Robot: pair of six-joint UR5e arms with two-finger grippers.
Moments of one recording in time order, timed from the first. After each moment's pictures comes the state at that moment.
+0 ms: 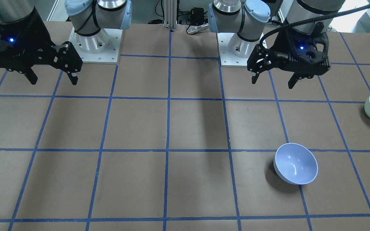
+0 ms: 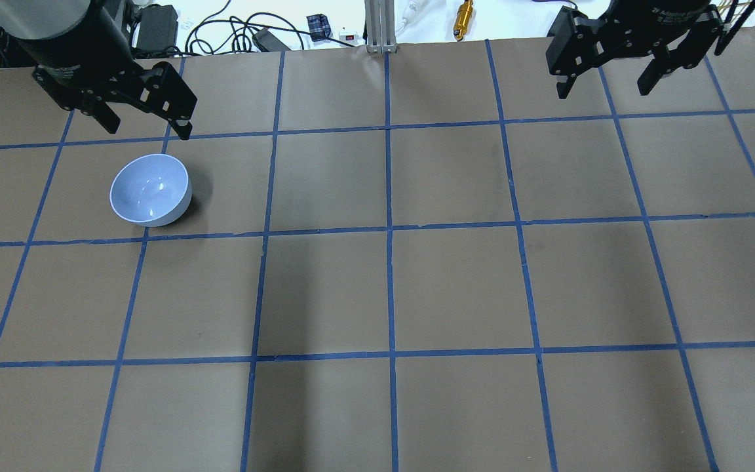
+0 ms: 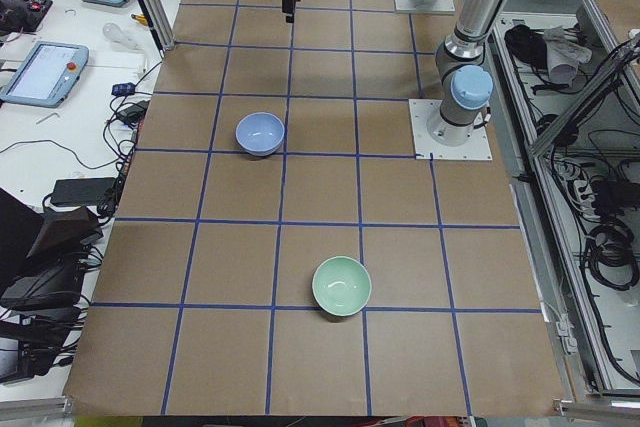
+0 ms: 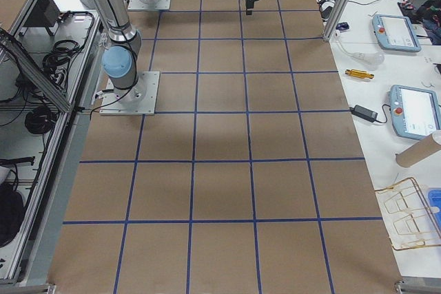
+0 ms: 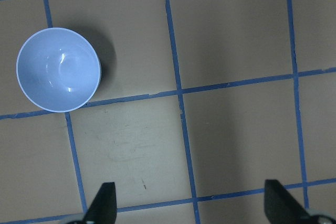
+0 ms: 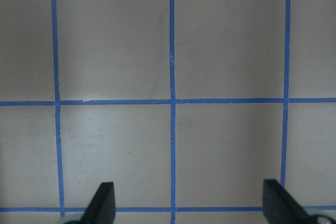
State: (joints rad) left arm -1.48 -1.59 -1.47 -1.62 1.57 0.27; right arm 1.54 -1.53 1.41 -1.53 -1.56 -0.03
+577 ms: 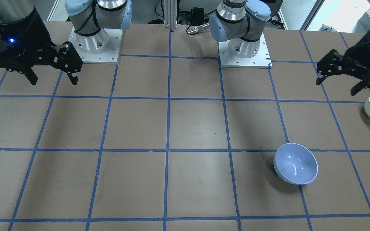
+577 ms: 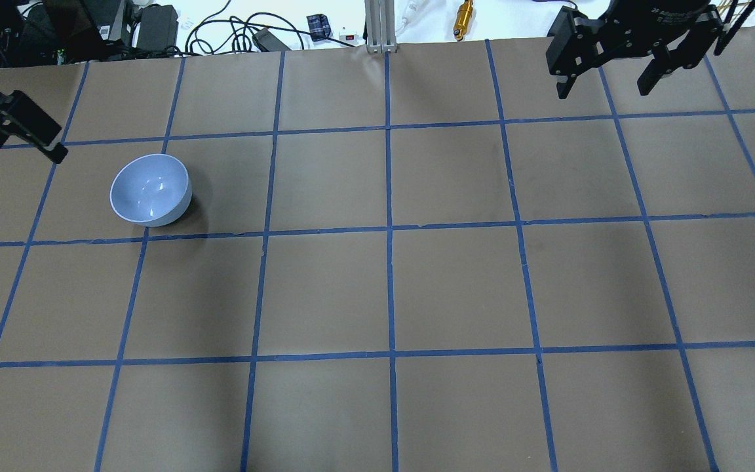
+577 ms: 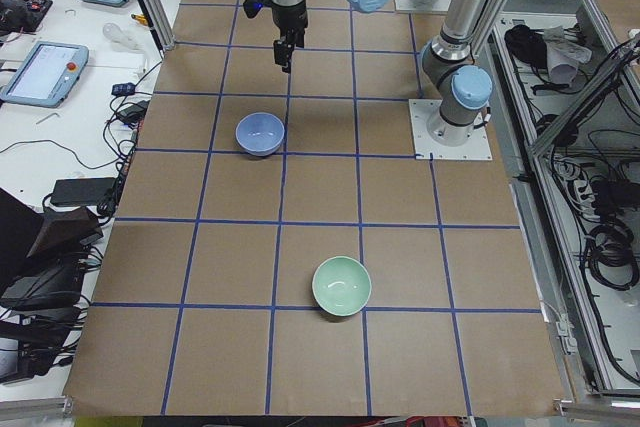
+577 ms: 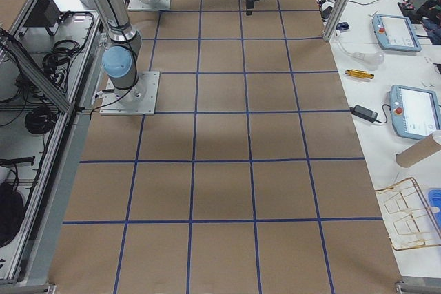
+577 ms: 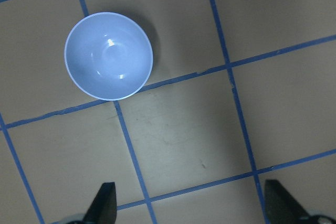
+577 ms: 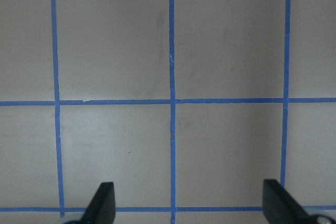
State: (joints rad) left arm -1.13 -1.61 -1.48 -1.66 1.59 0.80; right arm 1.54 -1.52 1.41 -1.53 -1.56 -0.03
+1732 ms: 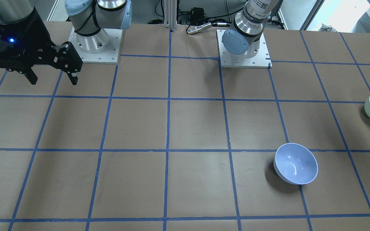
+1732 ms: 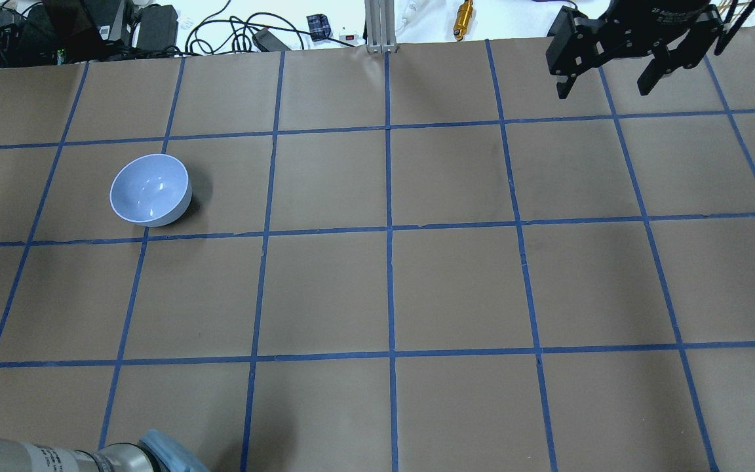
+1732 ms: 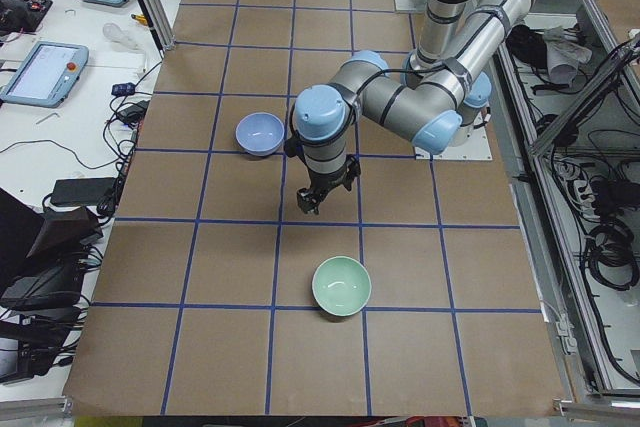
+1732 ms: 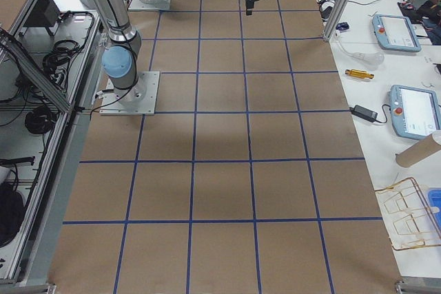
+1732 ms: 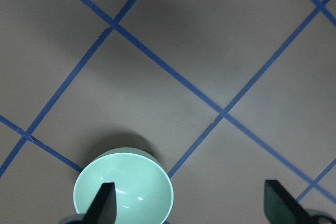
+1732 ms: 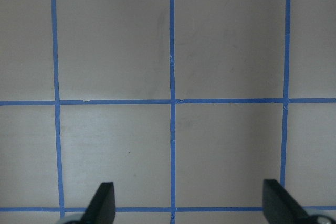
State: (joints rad) left arm -0.60 -1.81 -1.48 -1.45 1.69 1.99; right arm 1.54 -1.52 1.41 -1.53 -1.56 -0.04
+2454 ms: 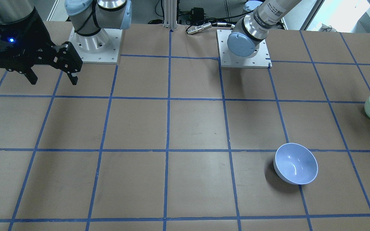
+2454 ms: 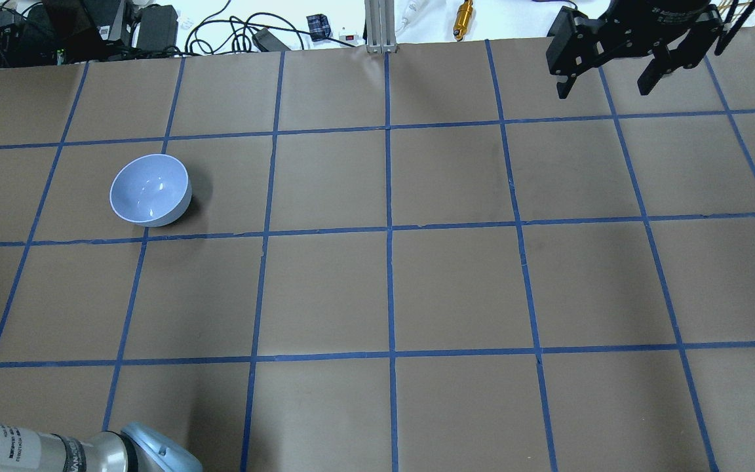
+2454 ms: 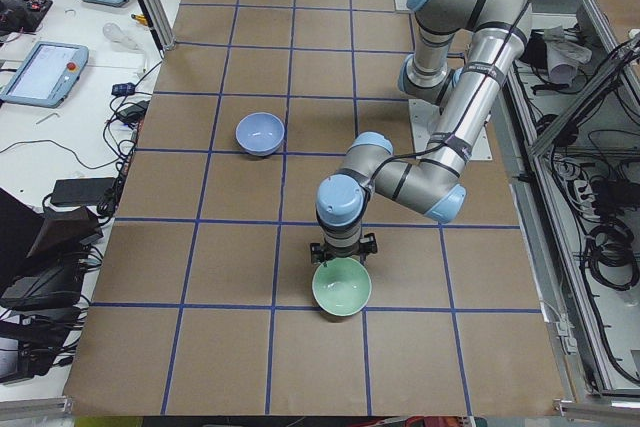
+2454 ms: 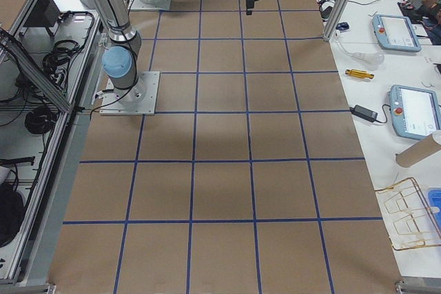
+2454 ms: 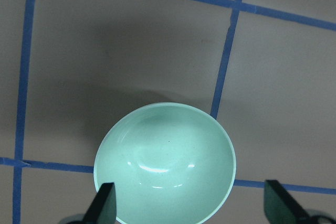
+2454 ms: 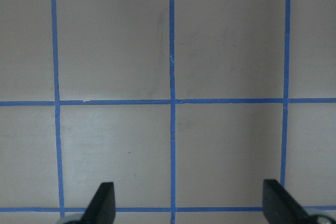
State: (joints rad) left arm -0.45 -1.97 -1.61 -1.12 1.66 2.58; right arm 1.54 -1.53 1.41 -1.53 -1.56 -0.03
